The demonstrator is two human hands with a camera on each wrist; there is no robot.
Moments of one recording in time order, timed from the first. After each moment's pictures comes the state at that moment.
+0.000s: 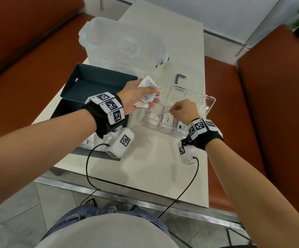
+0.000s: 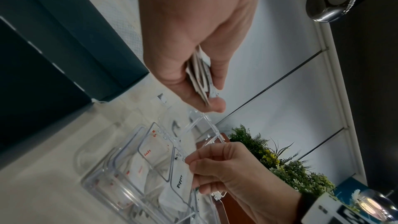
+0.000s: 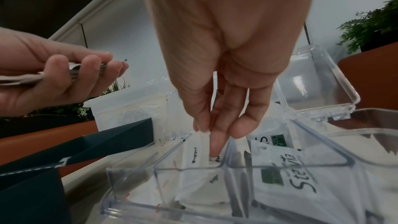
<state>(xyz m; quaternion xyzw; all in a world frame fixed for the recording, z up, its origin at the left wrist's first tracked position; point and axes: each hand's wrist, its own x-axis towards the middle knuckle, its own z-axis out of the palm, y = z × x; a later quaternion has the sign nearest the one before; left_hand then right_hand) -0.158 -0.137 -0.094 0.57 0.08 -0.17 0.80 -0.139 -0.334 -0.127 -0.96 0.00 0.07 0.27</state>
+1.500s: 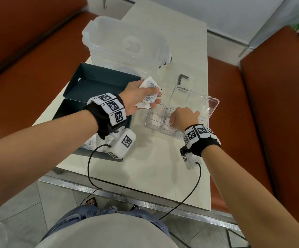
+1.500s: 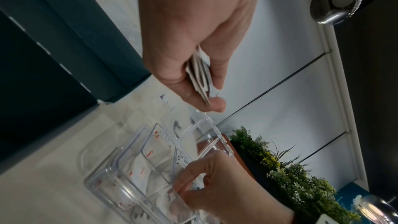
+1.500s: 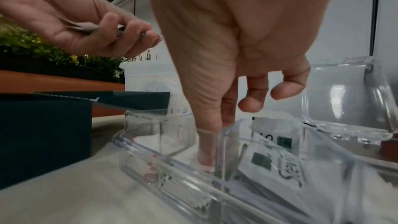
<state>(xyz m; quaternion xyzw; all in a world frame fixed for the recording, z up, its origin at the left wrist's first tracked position) -0.156 -0.133 -0.097 0.56 0.09 -0.17 0.81 -0.145 -0.316 -0.138 -0.99 -0.02 0.13 -0.04</state>
